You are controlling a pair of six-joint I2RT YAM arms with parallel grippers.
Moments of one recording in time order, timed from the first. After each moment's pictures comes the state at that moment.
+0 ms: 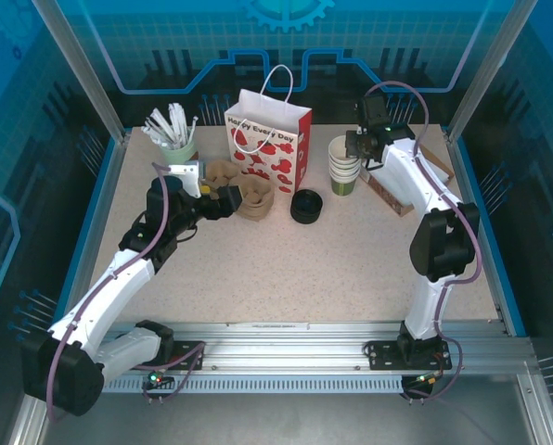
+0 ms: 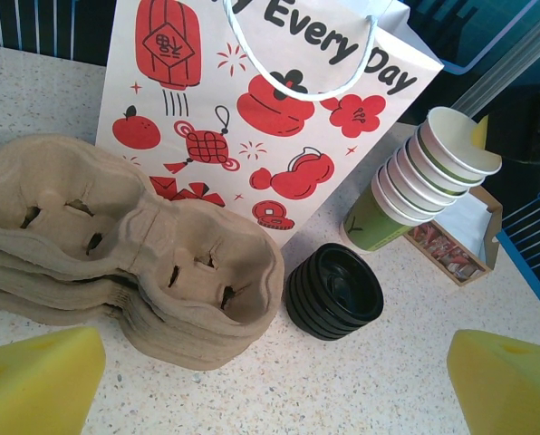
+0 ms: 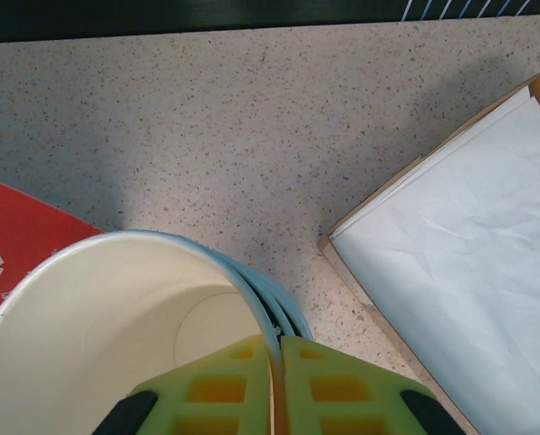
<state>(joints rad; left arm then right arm) -0.27 1.05 0.81 -0.15 0.19 -0.42 0.23 1.92 1.84 -0.80 0.18 0.24</state>
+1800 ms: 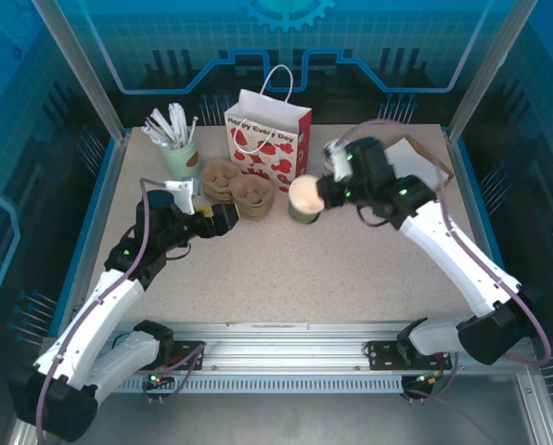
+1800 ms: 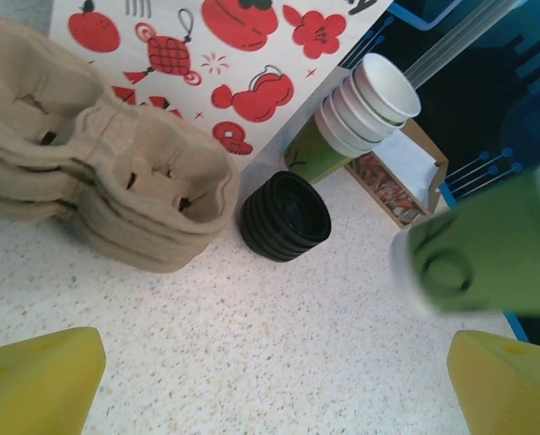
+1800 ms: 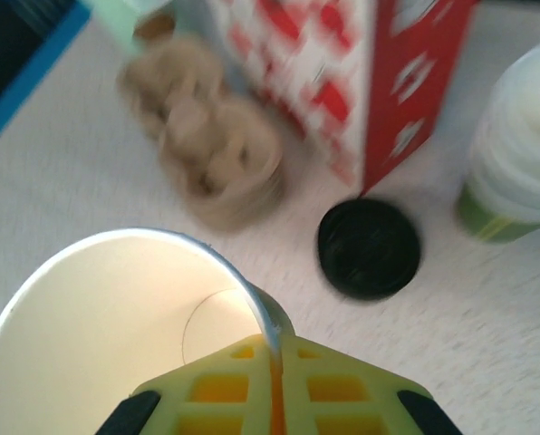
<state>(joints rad) -0.28 0.87 0.78 -0.37 0.30 -0.51 0.58 1.34 1.36 -0.76 -0.08 0.22</state>
